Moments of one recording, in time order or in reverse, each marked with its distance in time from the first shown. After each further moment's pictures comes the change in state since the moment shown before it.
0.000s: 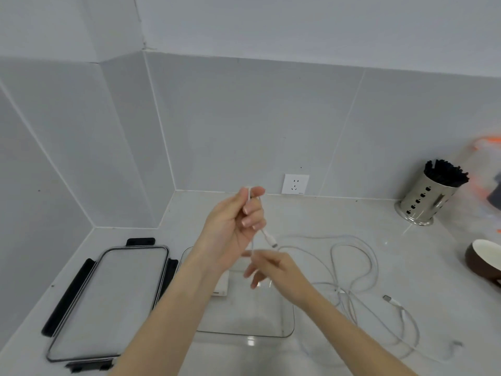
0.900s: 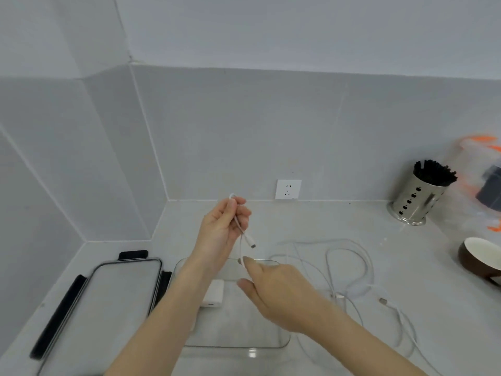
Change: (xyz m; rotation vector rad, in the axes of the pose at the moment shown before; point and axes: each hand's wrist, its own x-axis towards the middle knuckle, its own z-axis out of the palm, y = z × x) left_hand 0.026 -0.015 -0.025 0.329 0.166 0.136; right_hand -0.029 -0.045 -0.001 -1.223 -0.086 -0.342
